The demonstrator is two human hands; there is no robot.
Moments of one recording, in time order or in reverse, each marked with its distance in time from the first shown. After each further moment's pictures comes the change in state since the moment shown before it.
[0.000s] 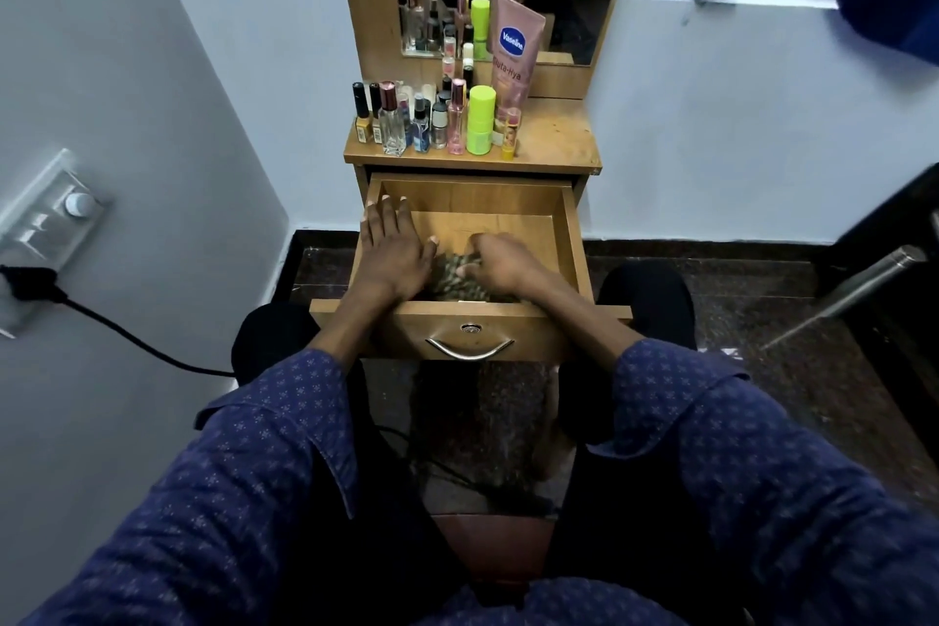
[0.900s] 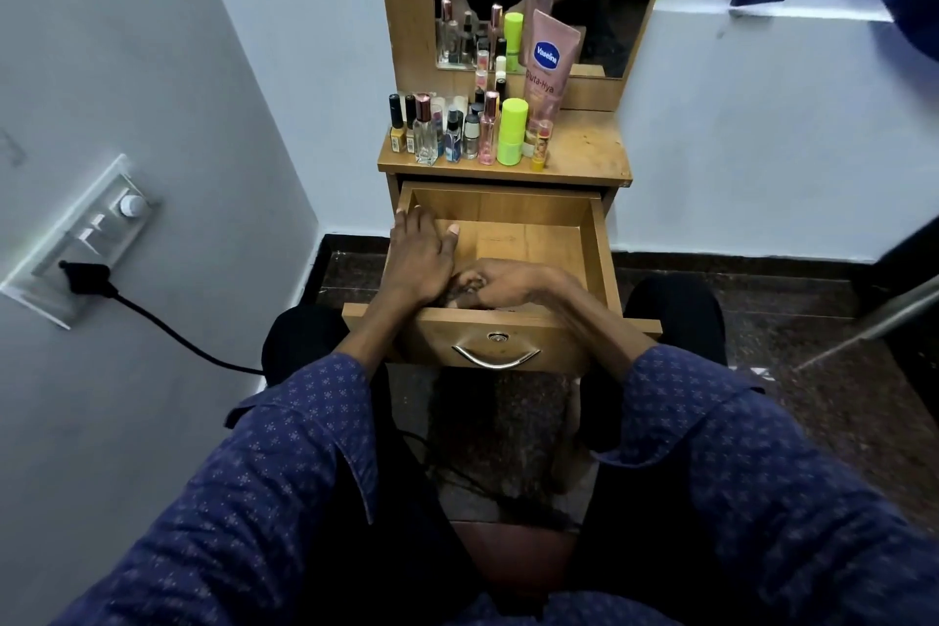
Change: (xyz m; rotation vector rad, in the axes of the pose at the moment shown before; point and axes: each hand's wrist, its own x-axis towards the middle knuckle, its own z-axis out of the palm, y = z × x) left_hand 0.002 -0.010 -0.002 -0.179 0.157 0.025; right_hand 0.003 -0.017 0.003 0.250 -0.445 -0.320
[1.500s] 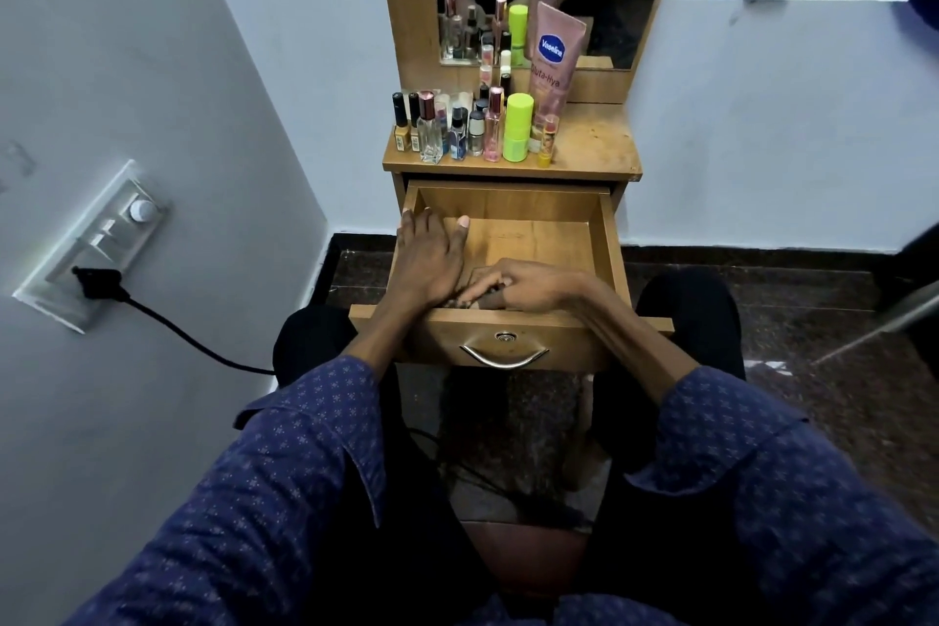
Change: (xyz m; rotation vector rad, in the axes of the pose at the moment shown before) left_hand 0.004 -0.004 0.007 0.051 -0.045 -0.032; right_hand -0.025 0.003 -0.004 0.063 0.001 -0.082
